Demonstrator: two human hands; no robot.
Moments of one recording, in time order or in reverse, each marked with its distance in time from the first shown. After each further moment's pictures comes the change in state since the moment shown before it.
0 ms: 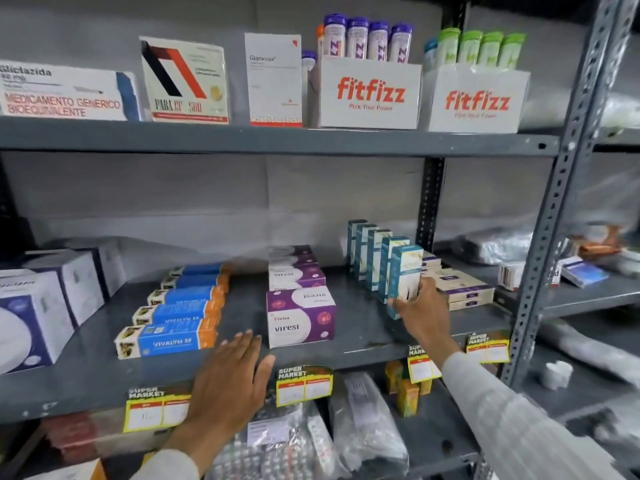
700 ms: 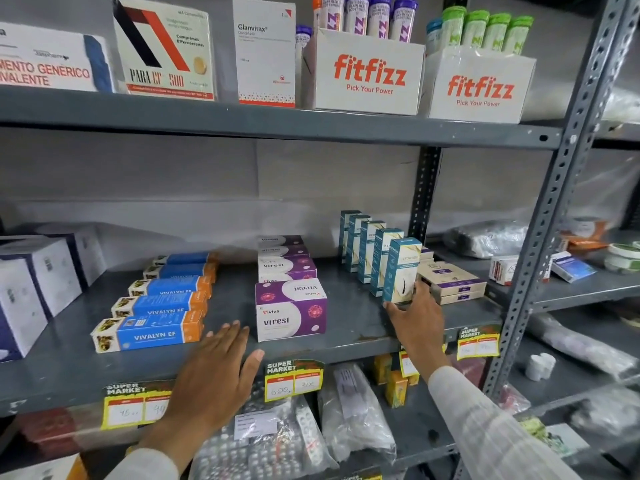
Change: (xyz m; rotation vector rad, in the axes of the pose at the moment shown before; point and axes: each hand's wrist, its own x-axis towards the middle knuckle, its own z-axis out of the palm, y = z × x) left_hand 0.006 -0.006 0.002 0.005 -0.049 0.022; right_hand -0.015 0.024 0.016 -0.144 0.110 -0.070
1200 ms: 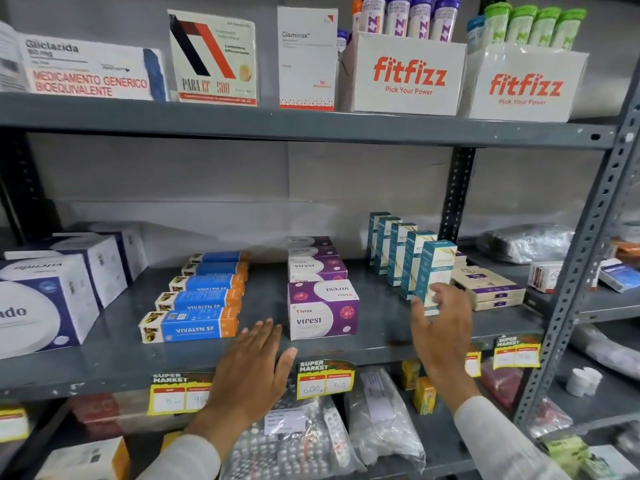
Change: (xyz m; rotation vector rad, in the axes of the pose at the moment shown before) left_hand -0.002 0.001 -0.003 -0.015 -0.007 -0.011; right_hand -0.035 -0.032 -0.004 0.222 0.230 -0.191
